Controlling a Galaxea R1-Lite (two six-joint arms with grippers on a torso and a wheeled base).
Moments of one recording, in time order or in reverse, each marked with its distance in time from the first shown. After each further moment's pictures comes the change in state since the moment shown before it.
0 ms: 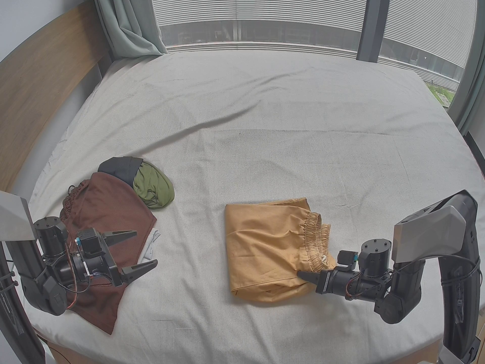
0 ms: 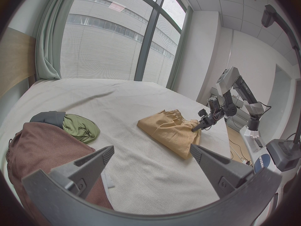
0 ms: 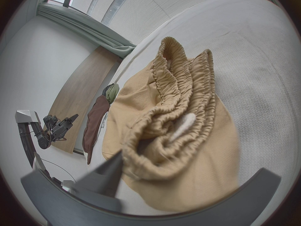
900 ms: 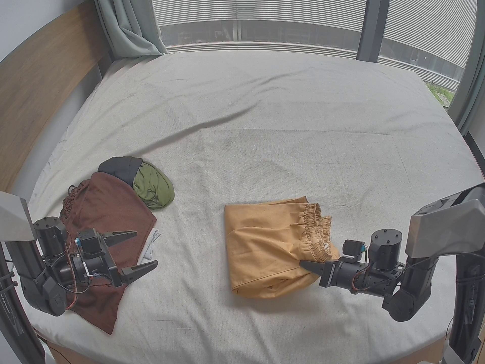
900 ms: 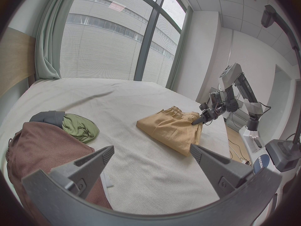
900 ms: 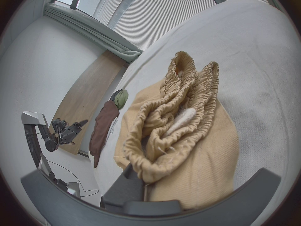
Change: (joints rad) left arm -0.003 -0.006 0.006 0.001 -0.001 0.000; right arm 0.022 -0.132 0.043 0.000 0.001 0.001
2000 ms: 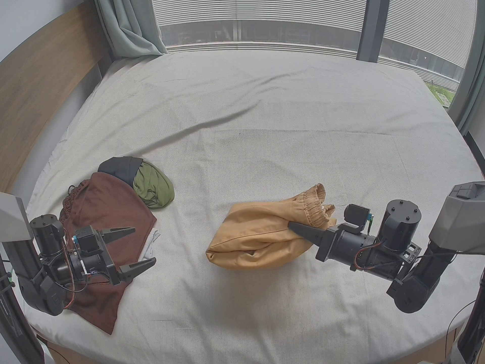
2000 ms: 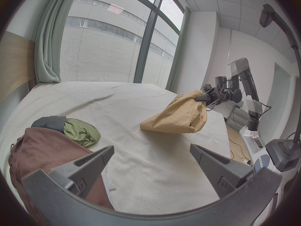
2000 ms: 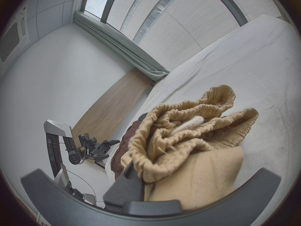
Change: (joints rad) left arm 0.003 -0.030 0.001 0.000 -0.002 0.000; right arm 0.087 -0.217 -0.084 0.005 -0.001 0.015
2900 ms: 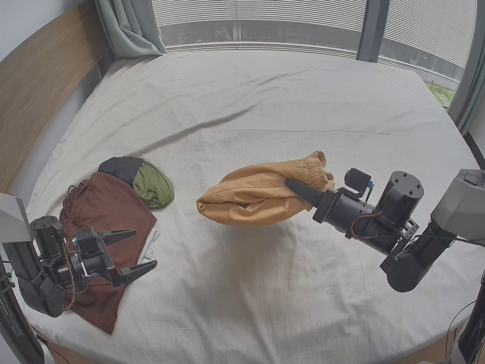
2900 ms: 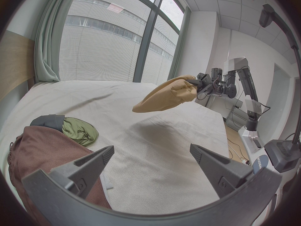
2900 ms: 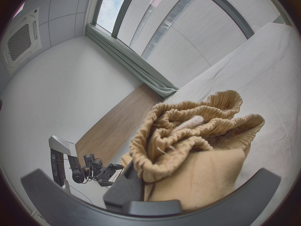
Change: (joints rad) left arm -0.008 -0.003 0.014 0.000 0.001 0.000; right arm -0.020 -0.009 -0.196 0.003 0.005 0.050
